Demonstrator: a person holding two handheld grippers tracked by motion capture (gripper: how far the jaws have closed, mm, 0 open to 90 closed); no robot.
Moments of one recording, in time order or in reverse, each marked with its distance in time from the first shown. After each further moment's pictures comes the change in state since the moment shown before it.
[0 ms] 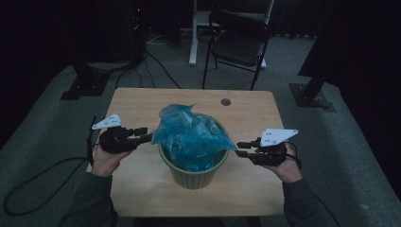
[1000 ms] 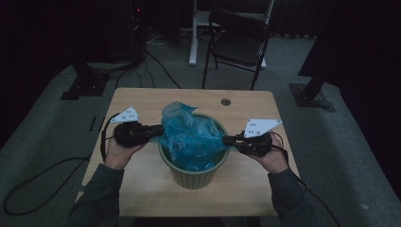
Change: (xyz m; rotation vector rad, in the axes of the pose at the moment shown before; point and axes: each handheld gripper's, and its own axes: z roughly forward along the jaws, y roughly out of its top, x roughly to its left) left arm -0.020 0.026 0.027 0.034 -0.004 0.094; right arm 0.001 0.044 0.027 -0.017 0.002 -0.070
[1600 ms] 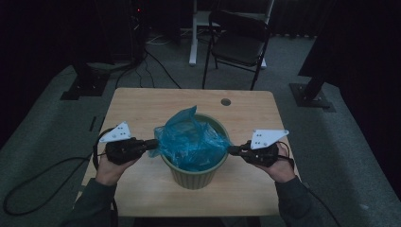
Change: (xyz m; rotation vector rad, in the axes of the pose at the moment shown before) left arm -0.026 -0.030 -0.024 -0.012 -0.042 0.066; right arm 0.018 -0.018 -0.014 0.014 0.030 -0.021
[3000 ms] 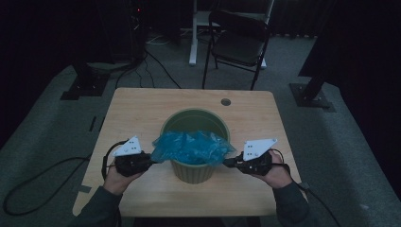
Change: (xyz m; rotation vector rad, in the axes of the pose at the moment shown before) left arm -0.010 -0.035 0.026 0.066 -0.048 0.023; right arm 0.014 -0.016 0.020 0.084 0.104 -0.038
